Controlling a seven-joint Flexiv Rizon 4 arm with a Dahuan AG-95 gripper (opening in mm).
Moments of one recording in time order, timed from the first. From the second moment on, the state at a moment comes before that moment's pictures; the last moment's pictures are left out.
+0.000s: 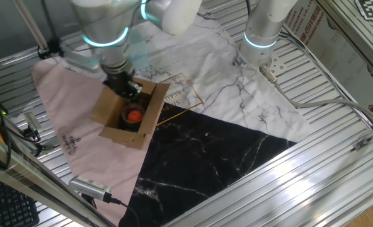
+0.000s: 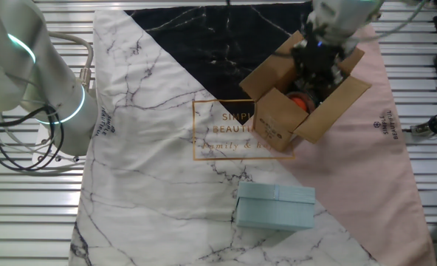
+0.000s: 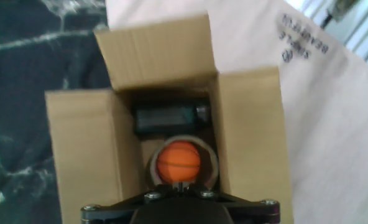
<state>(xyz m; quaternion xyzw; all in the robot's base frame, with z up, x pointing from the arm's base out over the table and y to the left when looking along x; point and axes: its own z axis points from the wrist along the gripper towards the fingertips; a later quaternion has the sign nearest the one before) 0.572 0.046 0.176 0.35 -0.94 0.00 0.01</state>
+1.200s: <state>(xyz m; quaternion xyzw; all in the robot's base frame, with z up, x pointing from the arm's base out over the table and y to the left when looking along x) 0.623 0.108 0.203 0.33 -0.95 0.00 0.00</state>
